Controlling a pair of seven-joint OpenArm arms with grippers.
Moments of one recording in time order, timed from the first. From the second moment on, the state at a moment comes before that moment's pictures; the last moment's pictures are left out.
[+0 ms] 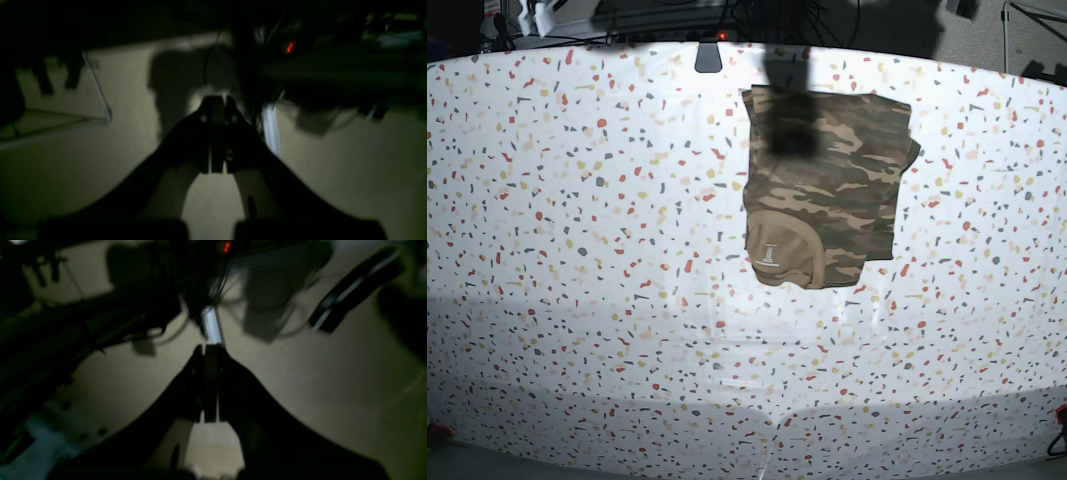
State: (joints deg) left arm 55.8 -17.0 -5.8 96.0 -11.7 -15.9 16.9; right arm -47.3 -0.8 39.8 108.7 31.7 34.2 -72.1
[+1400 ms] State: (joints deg) left arm 17.7 -6.9 -5.7 26.2 -8.8 -22.4 1.2; right arm -19.0 15.7 5.9 27.2 5.0 25.5 -19.7
